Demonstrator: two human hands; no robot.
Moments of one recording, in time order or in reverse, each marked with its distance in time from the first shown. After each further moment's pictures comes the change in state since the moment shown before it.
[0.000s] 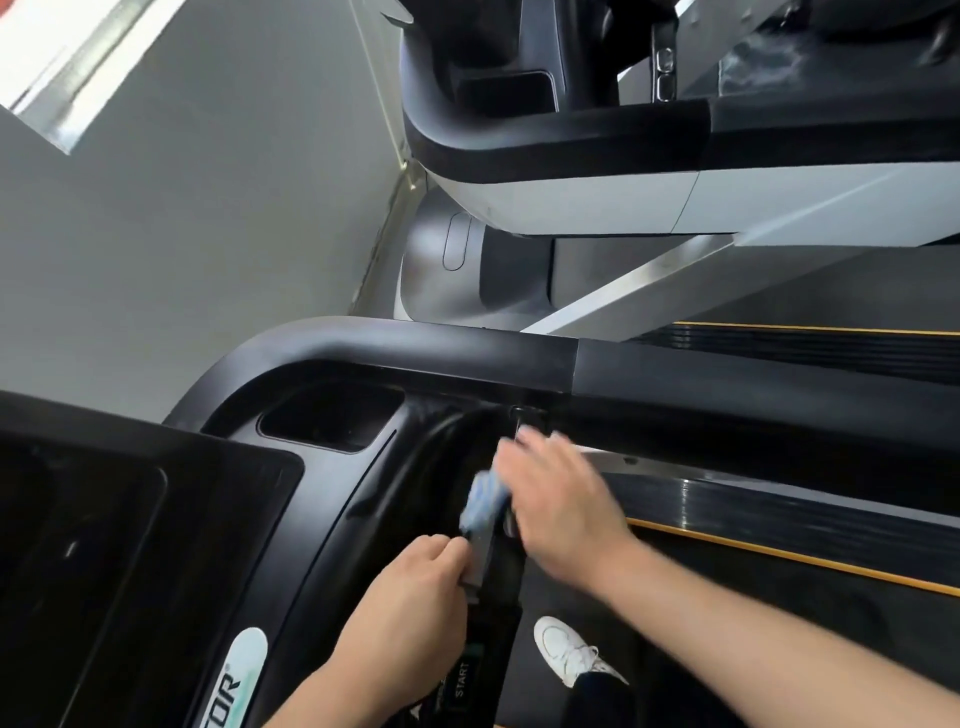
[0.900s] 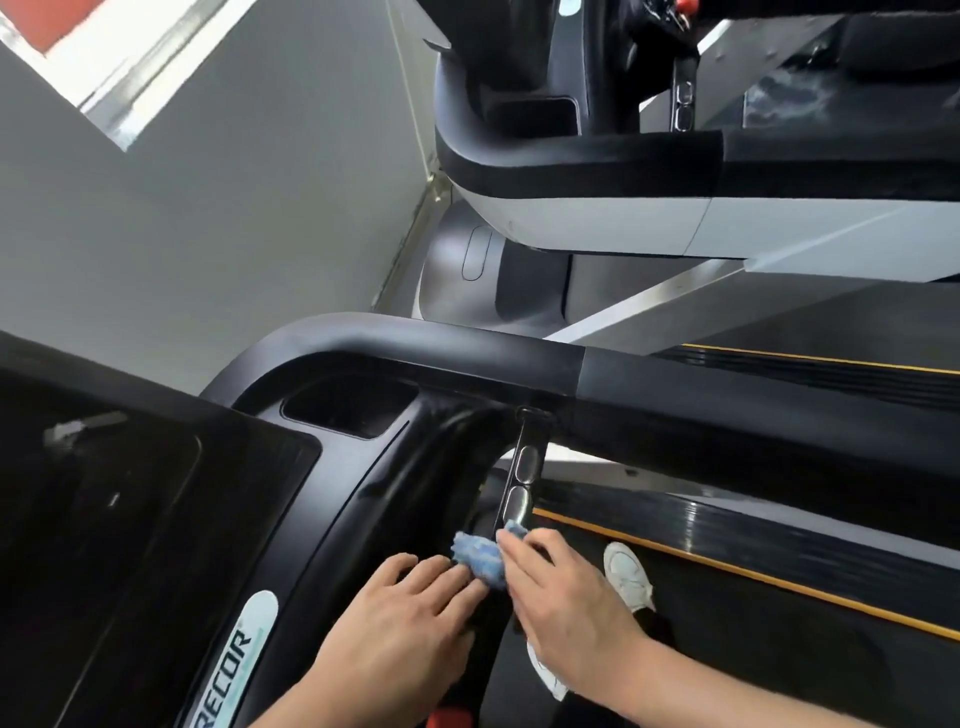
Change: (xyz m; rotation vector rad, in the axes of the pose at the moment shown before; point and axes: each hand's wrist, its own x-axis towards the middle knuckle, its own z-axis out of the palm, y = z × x) left_hand -0.038 -0.010 0.021 0.377 0.153 0.365; right_hand -0.089 -0.032 0.004 0.133 -0.055 -0.178
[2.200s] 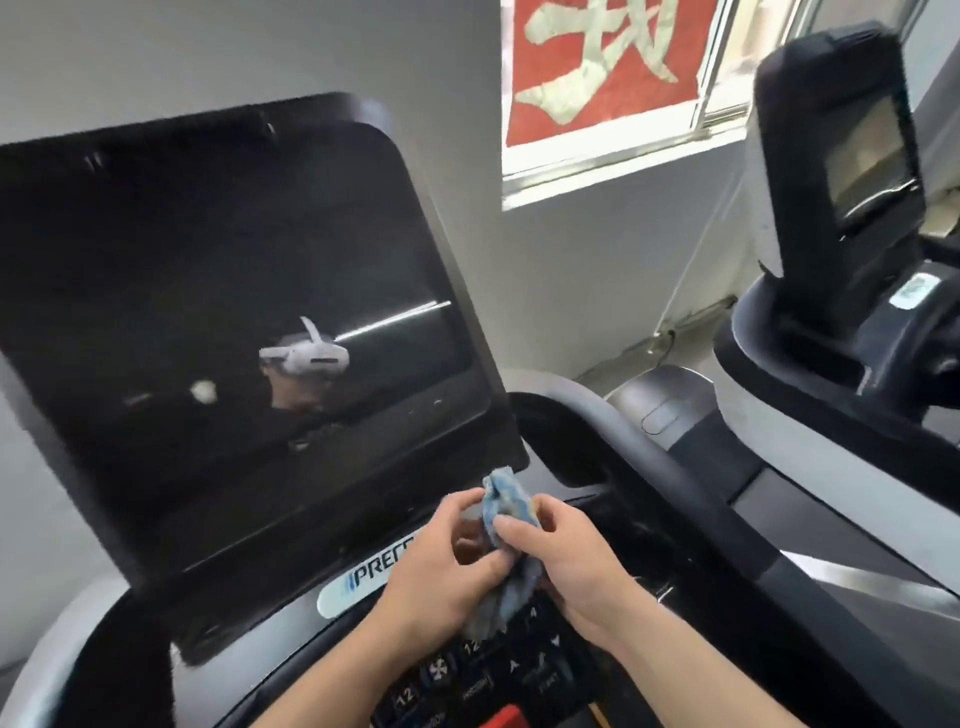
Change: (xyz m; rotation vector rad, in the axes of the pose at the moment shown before) left_hand -0.098 0.034 -0.112 -1.213 0.754 -1.051; right_hand 0.149 -0.152 -0.100 1.254 -0.534 0.382
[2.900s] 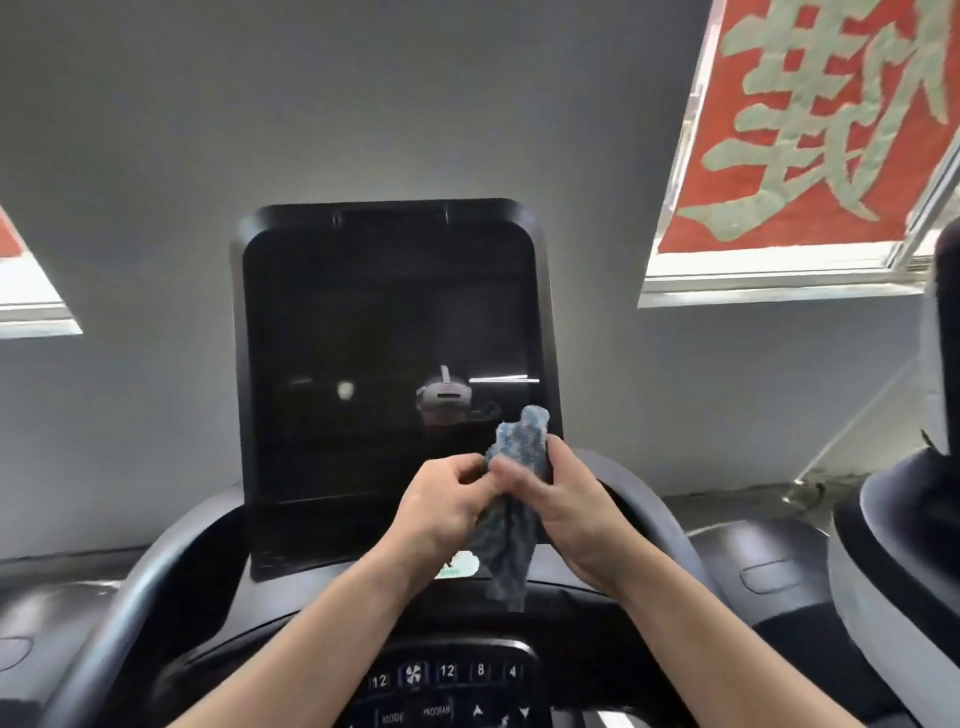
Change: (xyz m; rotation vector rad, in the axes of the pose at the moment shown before) left_hand 0.000 0.094 0.004 -0.336 0.465 0.033; right_hand 0.005 -0.130 0.015 -0.257 -0.405 -0.233
